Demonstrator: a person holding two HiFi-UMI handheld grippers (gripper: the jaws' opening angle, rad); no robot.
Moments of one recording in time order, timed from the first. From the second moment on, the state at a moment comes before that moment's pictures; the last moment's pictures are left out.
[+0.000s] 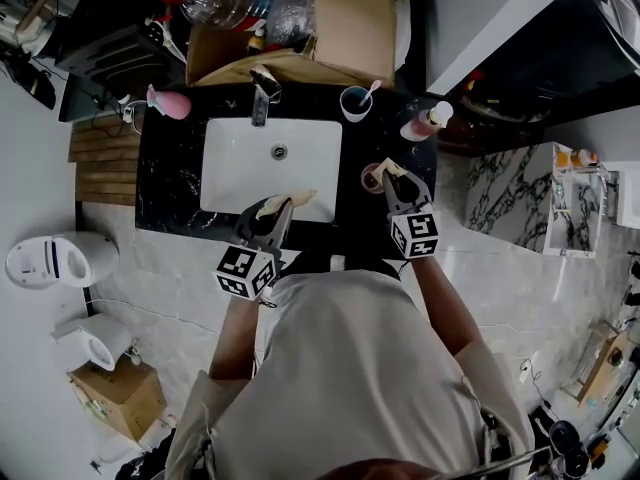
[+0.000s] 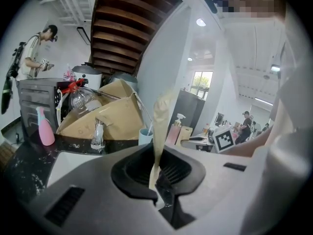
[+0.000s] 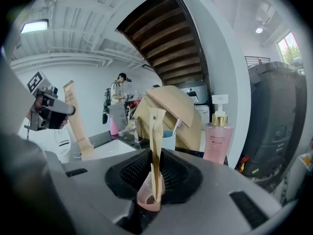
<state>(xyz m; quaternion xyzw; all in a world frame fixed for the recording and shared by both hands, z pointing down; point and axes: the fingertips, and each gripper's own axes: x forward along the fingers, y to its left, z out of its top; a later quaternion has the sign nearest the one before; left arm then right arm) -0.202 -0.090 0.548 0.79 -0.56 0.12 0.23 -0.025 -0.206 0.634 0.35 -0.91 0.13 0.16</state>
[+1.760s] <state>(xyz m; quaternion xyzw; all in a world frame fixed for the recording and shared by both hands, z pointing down) -0.182 -0.104 0.549 0.81 -0.53 0.11 0.23 0.023 -0.199 0.644 0.40 -0.88 0.20 0.16</state>
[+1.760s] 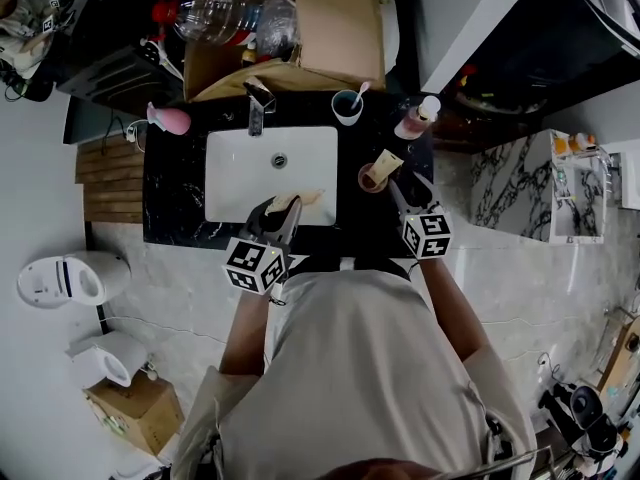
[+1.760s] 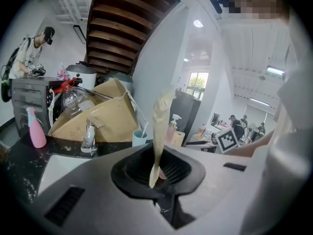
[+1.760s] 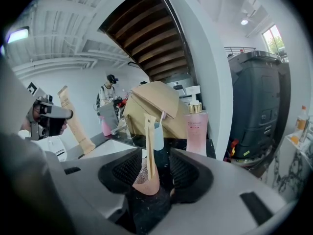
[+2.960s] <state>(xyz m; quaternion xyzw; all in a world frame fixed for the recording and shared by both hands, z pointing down) -0.091 -0.171 0.553 0.88 -0.41 0.15 0.18 0.082 -0.161 0.614 0.41 -0.87 0.22 0.14</state>
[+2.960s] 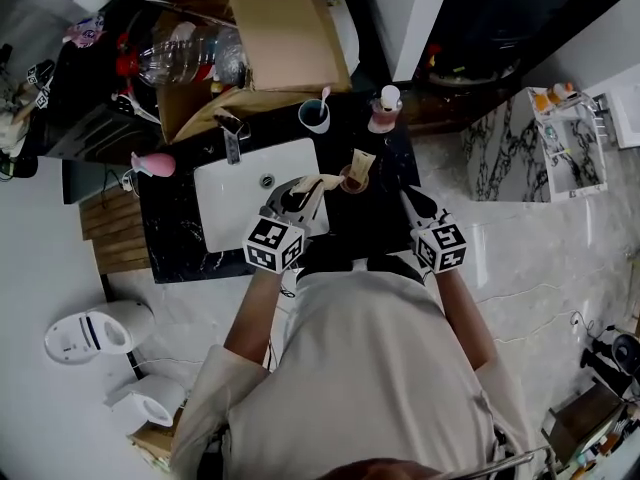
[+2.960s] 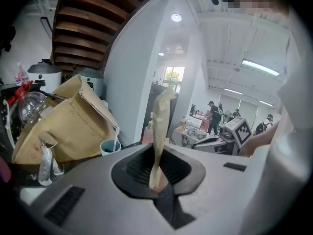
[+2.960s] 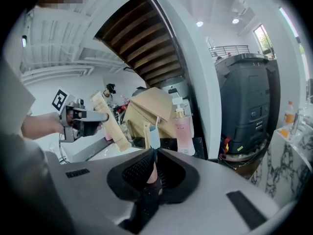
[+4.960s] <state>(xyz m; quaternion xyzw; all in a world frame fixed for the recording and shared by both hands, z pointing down) -0.031 -0.179 0.693 0.88 -0.32 0.31 0.17 0.107 -0.139 0.613 0.45 -0.85 0.25 0.12</state>
